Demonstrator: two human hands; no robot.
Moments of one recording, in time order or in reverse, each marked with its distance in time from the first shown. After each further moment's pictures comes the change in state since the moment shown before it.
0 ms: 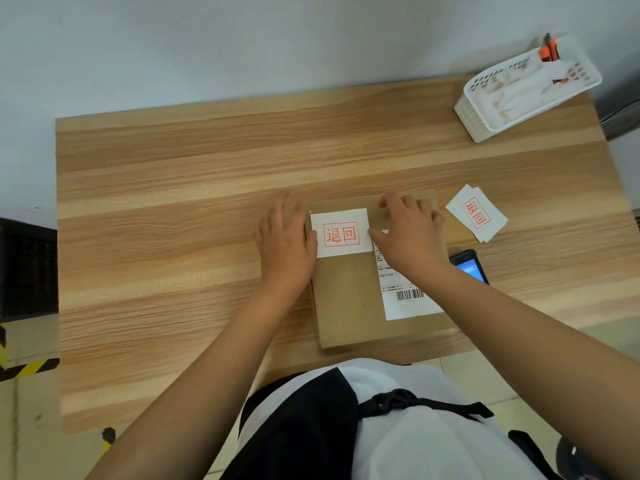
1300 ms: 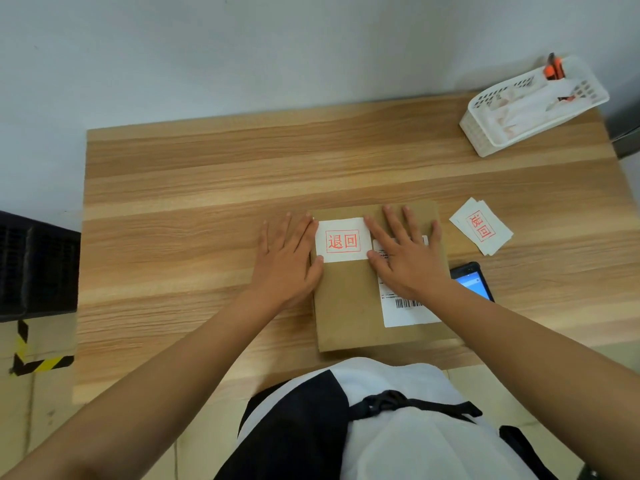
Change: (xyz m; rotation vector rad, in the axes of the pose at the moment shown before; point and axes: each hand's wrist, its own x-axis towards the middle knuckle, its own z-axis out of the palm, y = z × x) left_hand -0.010 -0.022 -0.005 0.409 -0.350 0.188; right_hand -0.005 0.040 0.035 -0.161 -0.140 -0.280
